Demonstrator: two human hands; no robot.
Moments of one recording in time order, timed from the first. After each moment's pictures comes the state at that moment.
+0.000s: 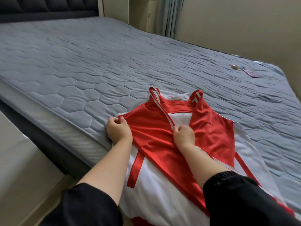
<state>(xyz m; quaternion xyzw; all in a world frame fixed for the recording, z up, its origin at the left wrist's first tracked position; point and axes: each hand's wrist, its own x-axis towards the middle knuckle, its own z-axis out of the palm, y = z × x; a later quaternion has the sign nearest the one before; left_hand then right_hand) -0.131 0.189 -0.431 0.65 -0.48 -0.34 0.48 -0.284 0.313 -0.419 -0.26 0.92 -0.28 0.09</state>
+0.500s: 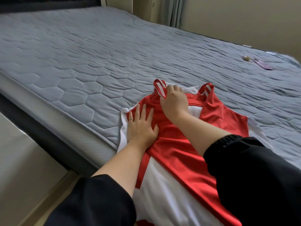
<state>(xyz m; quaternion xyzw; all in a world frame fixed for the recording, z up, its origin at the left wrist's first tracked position) -0.155 0.200 -0.467 0.41 -0.90 -0.03 0.16 -0.280 0.227 -0.379 -0.48 0.84 -0.22 -0.11</state>
